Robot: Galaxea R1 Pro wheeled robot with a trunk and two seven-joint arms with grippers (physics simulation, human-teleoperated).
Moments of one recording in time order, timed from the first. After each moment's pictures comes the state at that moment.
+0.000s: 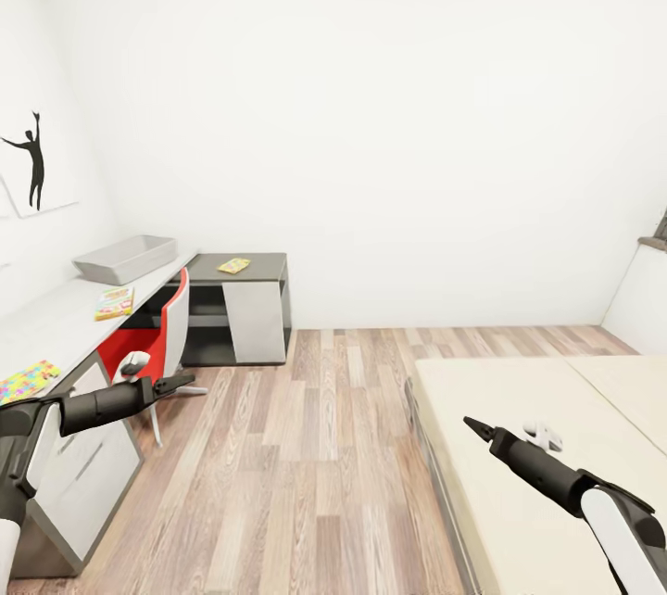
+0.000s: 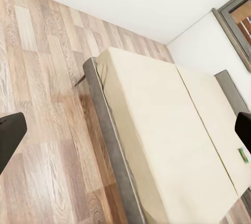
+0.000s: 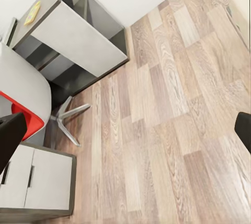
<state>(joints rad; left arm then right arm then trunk) -0.58 0.32 0.38 -1.06 0.07 0.91 -1.09 -0.19 -0.26 -0.15 -1.37 -0.84 0.64 0.14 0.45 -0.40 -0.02</state>
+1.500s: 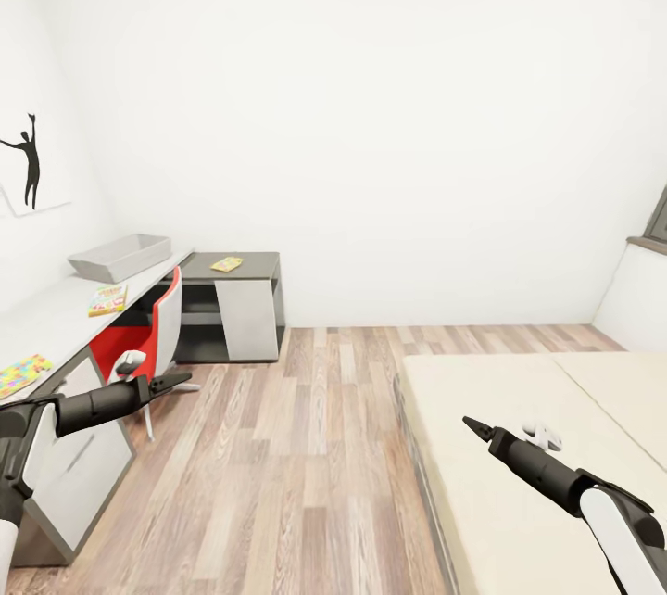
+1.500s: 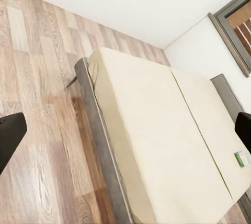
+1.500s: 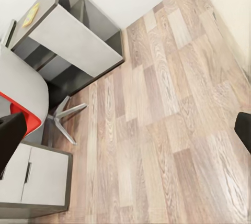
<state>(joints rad) -0.58 0.32 0.41 -1.06 0.07 0.91 -1.09 -0.19 -0.26 -0.15 -1.38 -0.84 0.63 0.14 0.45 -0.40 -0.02</state>
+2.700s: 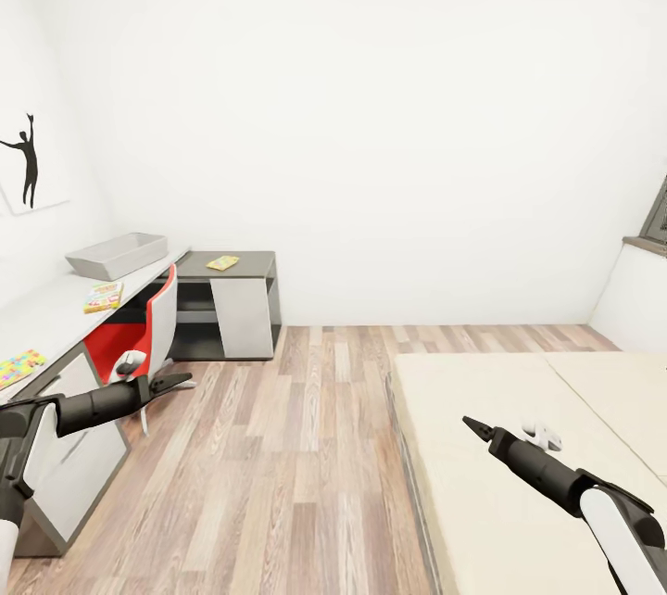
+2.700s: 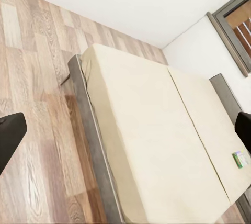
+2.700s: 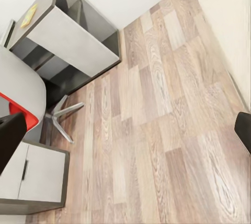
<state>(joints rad) -0.58 0.32 0.41 -1.06 0.07 0.91 -1.09 -0.19 -0.26 -0.15 -1.38 -0.84 0.64 0.14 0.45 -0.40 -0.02</state>
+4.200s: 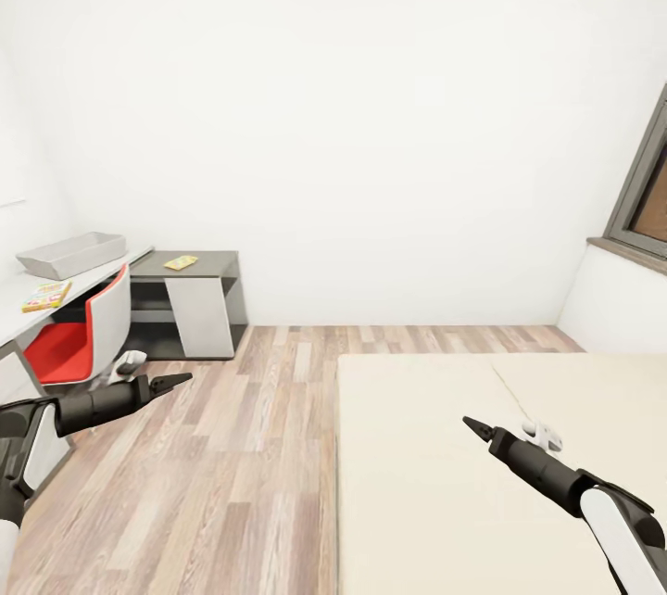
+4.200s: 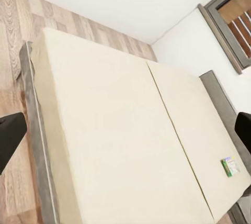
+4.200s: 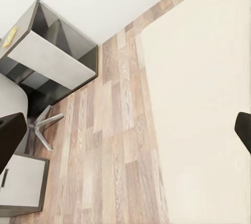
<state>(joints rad) -0.58 0.32 0.41 -1.06 0.07 0.91 -1.09 -0.19 -0.26 -0.15 -1.37 -0.84 0.64 0.14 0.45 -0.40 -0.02</state>
